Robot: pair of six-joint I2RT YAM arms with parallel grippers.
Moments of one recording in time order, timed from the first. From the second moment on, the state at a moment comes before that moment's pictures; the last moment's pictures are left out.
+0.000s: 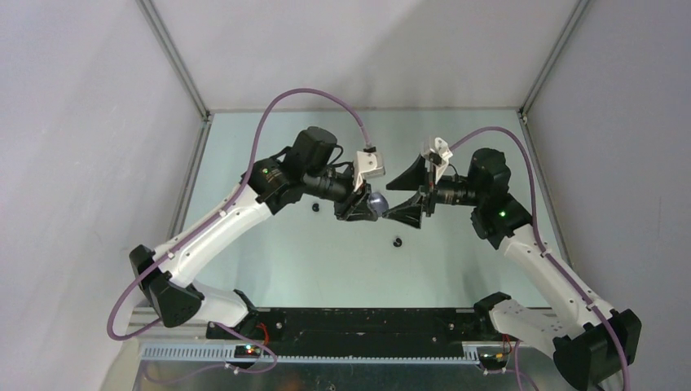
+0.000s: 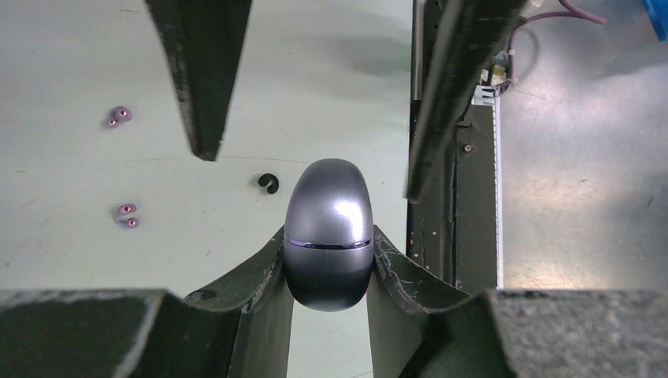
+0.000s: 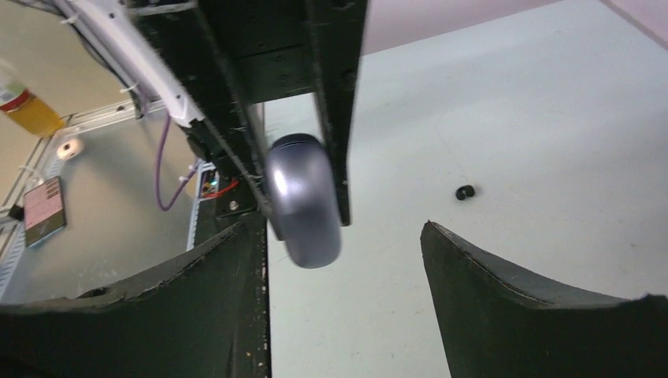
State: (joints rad) left arm -0.80 1.38 1.47 -0.73 0.67 0.27; right arm 0.43 1.01 0.92 0.01 -1.02 0.09
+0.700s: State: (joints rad) left arm -0.81 1.37 1.47 -0.78 0.68 0.32; right arm 0.33 1.00 0.92 -0.01 -0.88 0.07
